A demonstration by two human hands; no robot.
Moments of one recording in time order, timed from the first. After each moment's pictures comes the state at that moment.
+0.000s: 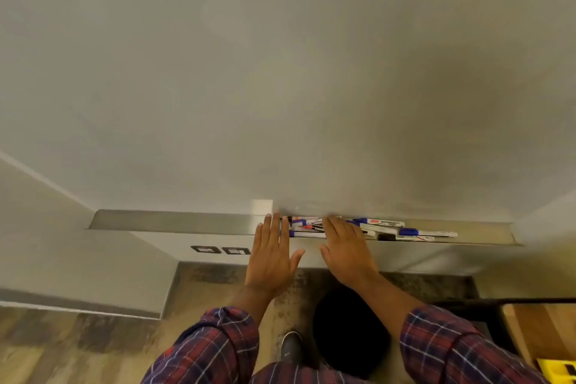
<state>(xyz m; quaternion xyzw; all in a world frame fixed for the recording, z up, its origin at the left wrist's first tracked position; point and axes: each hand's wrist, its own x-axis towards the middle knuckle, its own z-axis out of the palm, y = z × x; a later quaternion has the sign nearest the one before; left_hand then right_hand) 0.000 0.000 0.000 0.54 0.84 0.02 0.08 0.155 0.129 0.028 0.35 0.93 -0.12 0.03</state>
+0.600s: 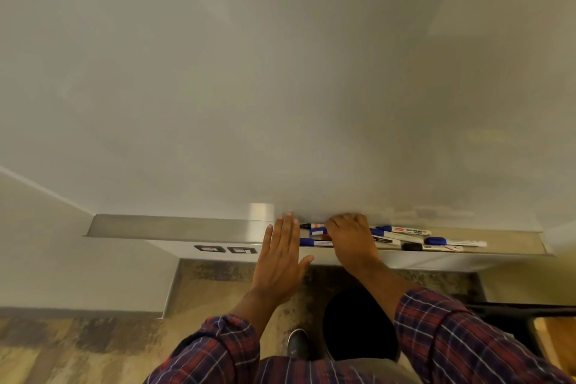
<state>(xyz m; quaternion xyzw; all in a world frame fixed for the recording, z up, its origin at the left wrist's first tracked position) -0.050 0.000 -0.023 0.57 0.82 0.01 0.08 0.084 0.152 0.018 0.33 0.94 -0.02 0.10</state>
